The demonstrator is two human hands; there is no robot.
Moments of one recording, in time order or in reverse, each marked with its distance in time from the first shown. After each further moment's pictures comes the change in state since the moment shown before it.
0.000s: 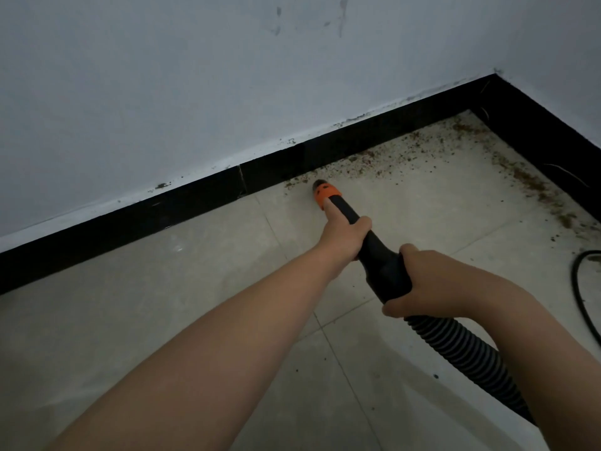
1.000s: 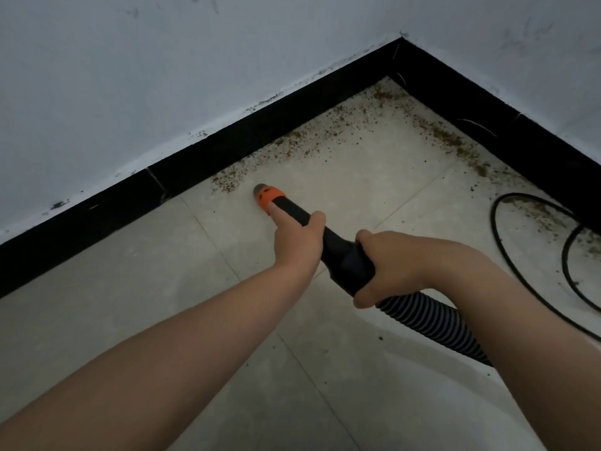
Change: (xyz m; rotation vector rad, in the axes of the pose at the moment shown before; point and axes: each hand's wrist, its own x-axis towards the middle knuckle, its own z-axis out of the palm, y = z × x) left_hand -0.018 -0.012 0.059 0.026 0.187 0.051; right_hand -0.026 0.046 -0.004 0.019 -0.079 0.025
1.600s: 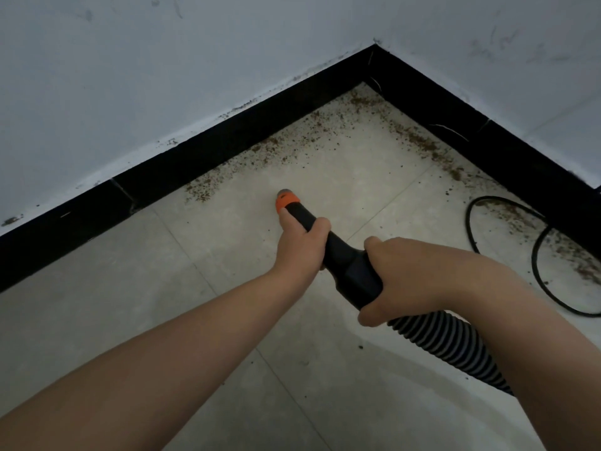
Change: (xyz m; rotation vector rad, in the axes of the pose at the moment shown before) left_hand 0.002 0.006 0.023 -0.009 -0.178 0.022; right_hand -0.030 0.012 -0.010 -0.084 0.031 0.057
